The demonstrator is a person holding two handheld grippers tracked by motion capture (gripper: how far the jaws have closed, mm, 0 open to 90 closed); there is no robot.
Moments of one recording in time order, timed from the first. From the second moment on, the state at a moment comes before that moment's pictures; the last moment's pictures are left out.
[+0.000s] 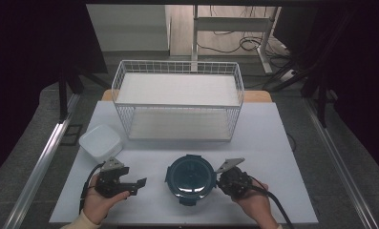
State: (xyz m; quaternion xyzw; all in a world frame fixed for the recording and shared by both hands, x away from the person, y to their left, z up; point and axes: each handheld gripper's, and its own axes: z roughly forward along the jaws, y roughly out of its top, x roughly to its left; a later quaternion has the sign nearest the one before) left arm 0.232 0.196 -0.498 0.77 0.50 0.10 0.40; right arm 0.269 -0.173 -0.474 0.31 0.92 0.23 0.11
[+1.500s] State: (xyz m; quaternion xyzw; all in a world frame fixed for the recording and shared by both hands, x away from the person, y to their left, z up) left arm 0.230 0.204 -0.494 0.75 0.50 0.10 0.42; right arm 0.271 -0.216 -0.453 0.39 0.81 0.44 0.08
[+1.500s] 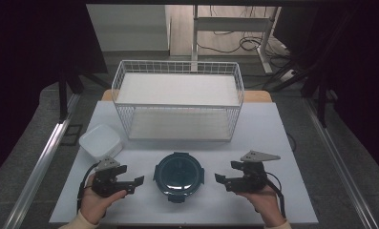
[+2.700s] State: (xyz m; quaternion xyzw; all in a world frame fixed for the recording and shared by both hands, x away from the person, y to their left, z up) left arm 0.247 0.193 -0.465 0.73 0.51 0.05 0.45; right arm 0.276 -0.188 -0.456 0.41 0.79 0.45 0.02
